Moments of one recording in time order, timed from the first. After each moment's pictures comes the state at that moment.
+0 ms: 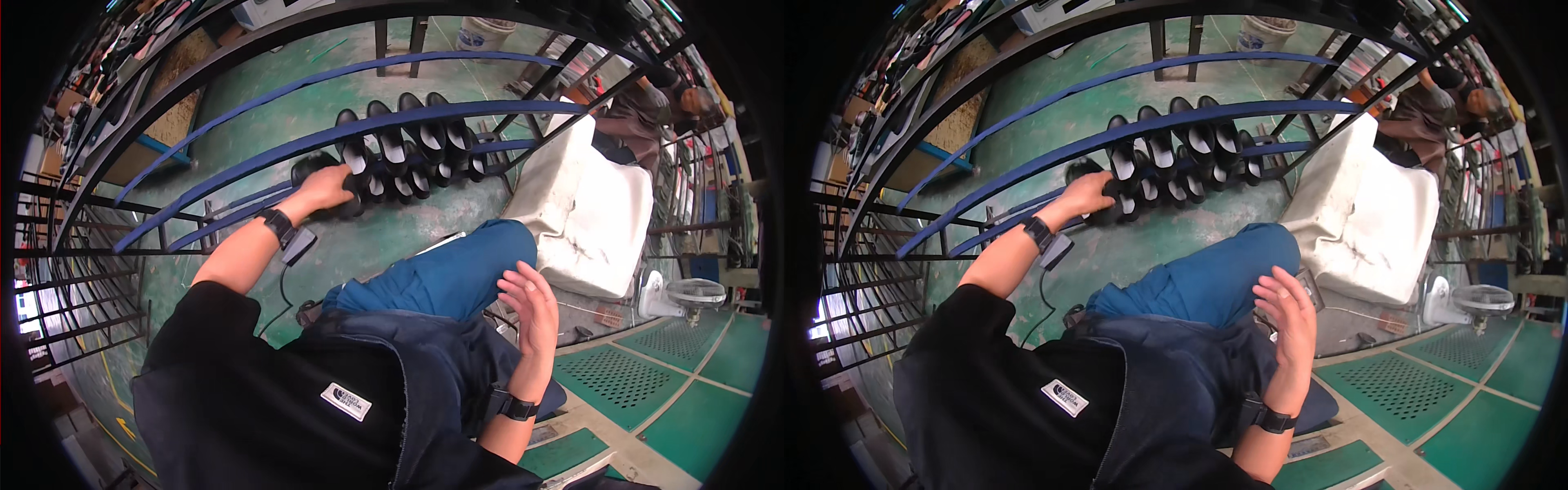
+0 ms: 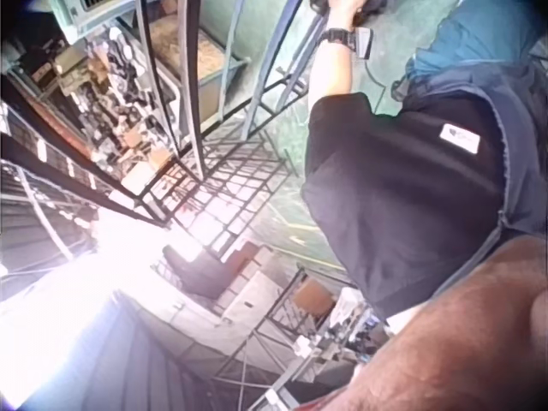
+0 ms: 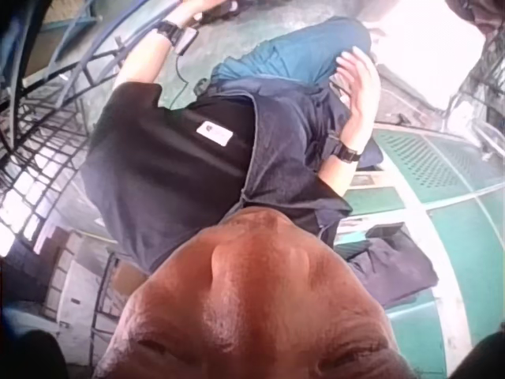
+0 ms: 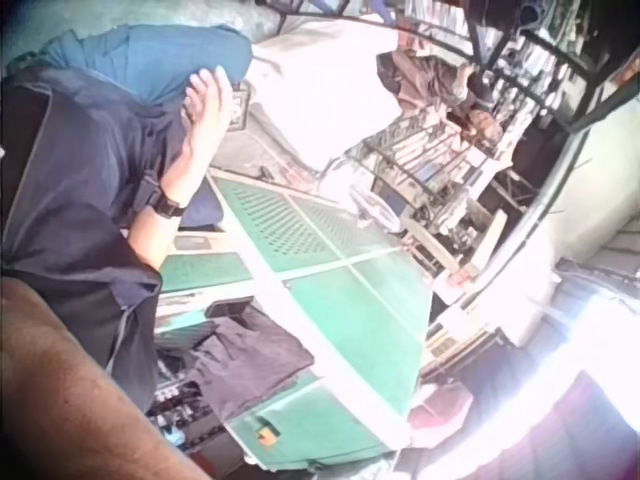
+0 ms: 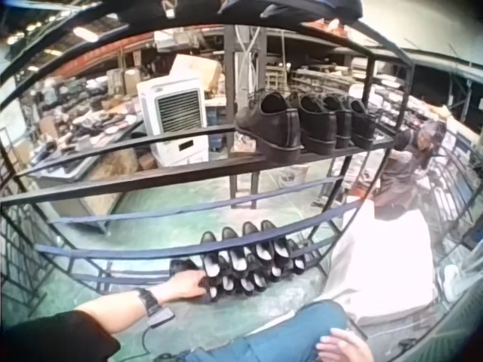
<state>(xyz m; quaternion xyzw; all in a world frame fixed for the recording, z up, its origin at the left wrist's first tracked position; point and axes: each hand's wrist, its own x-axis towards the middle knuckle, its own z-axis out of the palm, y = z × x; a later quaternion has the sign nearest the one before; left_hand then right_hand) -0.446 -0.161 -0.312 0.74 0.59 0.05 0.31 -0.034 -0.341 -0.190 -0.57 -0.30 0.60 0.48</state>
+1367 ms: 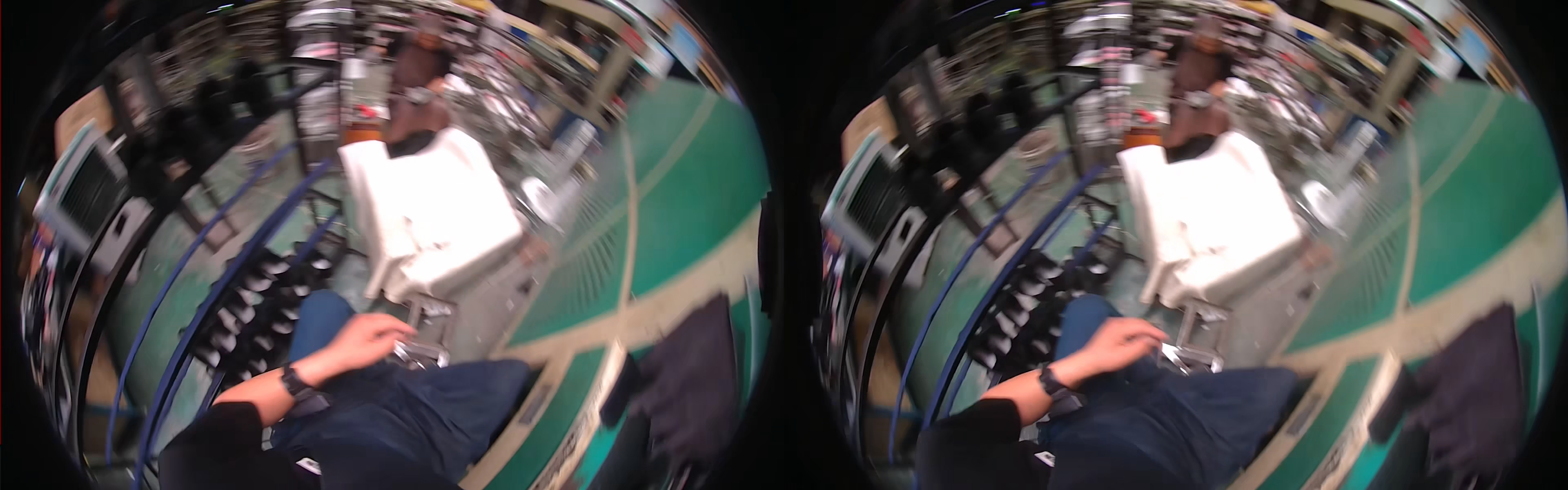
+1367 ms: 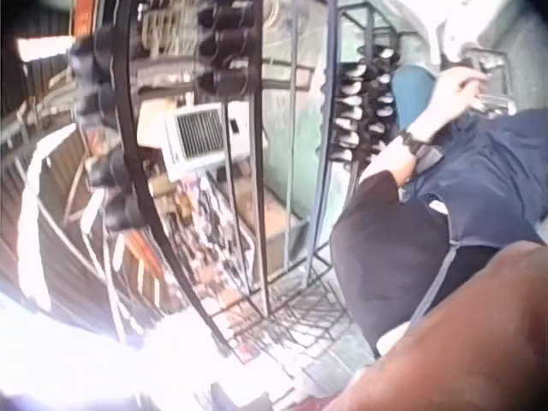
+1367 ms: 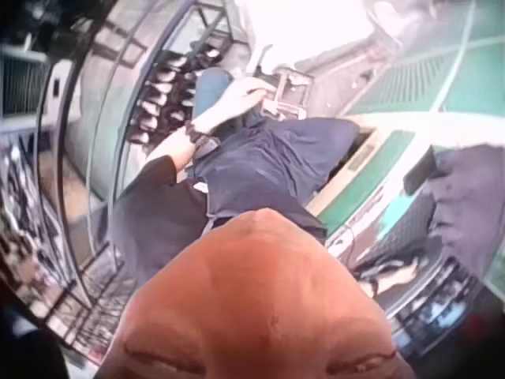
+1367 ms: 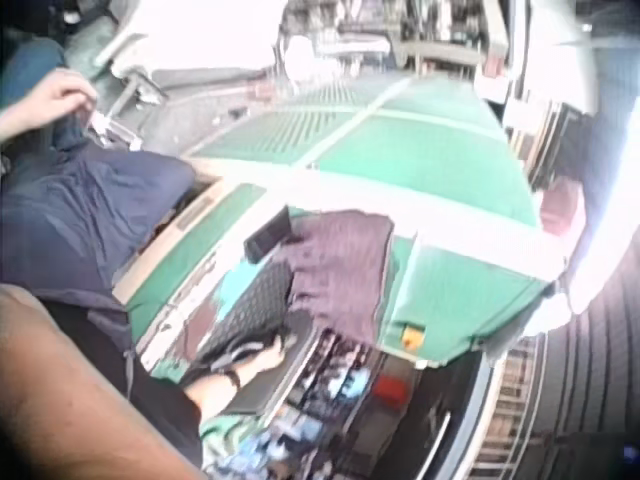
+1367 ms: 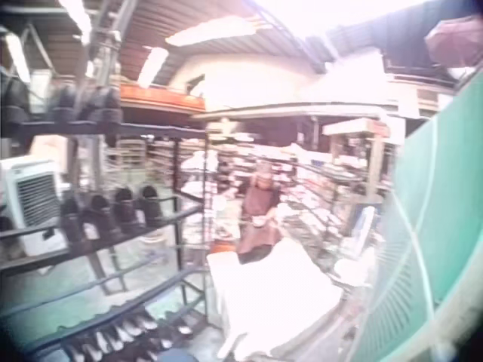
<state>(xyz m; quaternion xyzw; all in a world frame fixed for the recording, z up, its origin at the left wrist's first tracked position) -0.106 -0.258 -0.188 0.80 0.04 0.14 0.58 0.177 -1.072 -0.129 -0.93 -0.18 -0.23 0.22</state>
